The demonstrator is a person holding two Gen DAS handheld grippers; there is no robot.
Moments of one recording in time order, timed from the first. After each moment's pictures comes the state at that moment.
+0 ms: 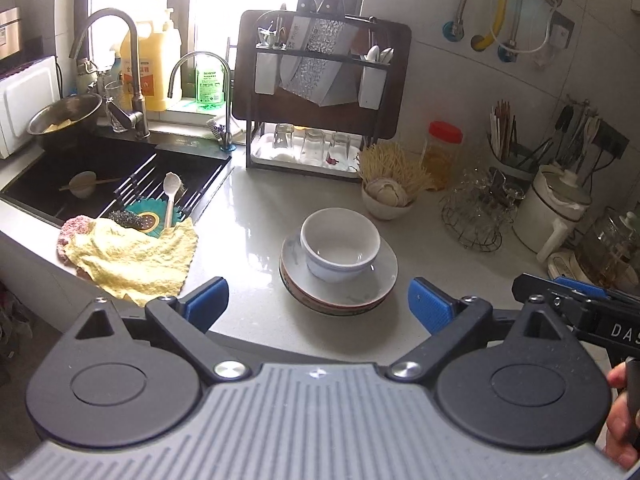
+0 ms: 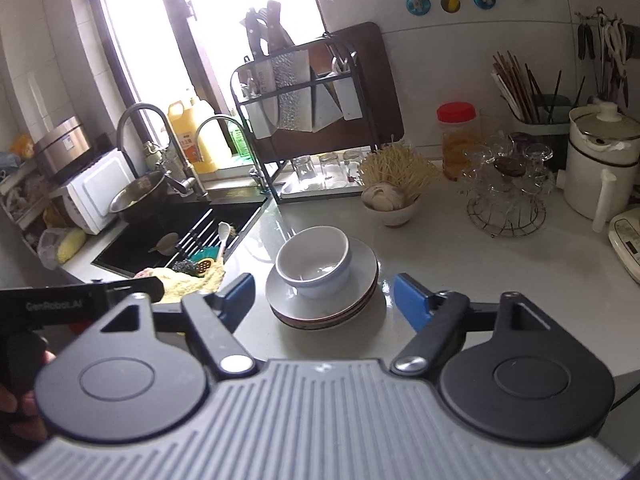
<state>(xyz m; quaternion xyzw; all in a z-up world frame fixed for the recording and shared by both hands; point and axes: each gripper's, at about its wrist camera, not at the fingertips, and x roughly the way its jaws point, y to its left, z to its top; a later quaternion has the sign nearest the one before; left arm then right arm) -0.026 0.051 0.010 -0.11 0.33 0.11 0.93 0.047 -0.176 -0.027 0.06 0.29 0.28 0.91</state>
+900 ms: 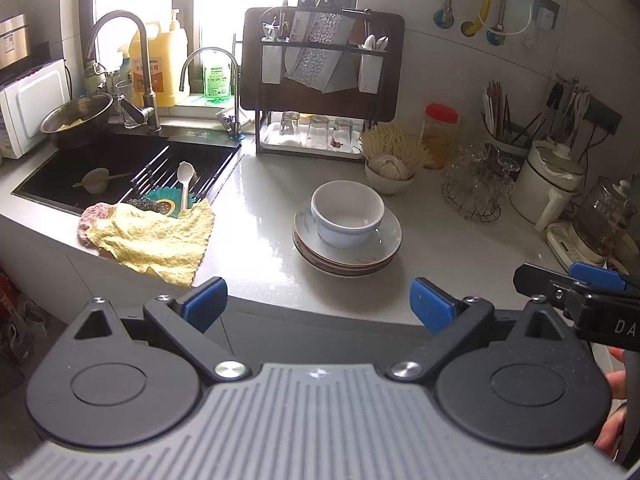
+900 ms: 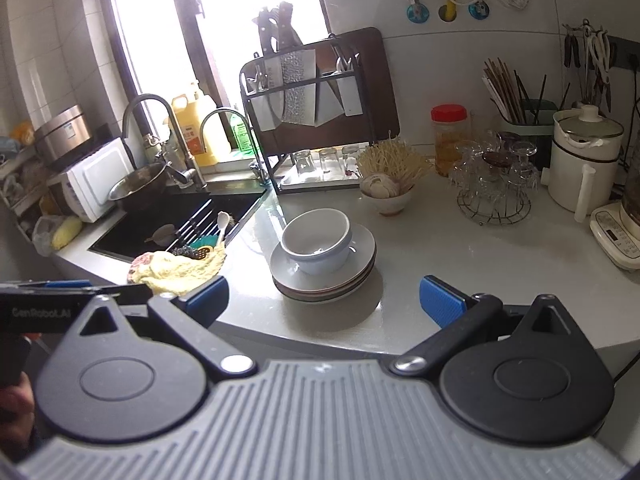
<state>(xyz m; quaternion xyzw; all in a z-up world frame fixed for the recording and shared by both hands) -0.087 0.036 0.005 -0.09 0.34 0.11 0.93 -0.009 -0.177 -0.033 0.05 0.28 0.26 0.92</state>
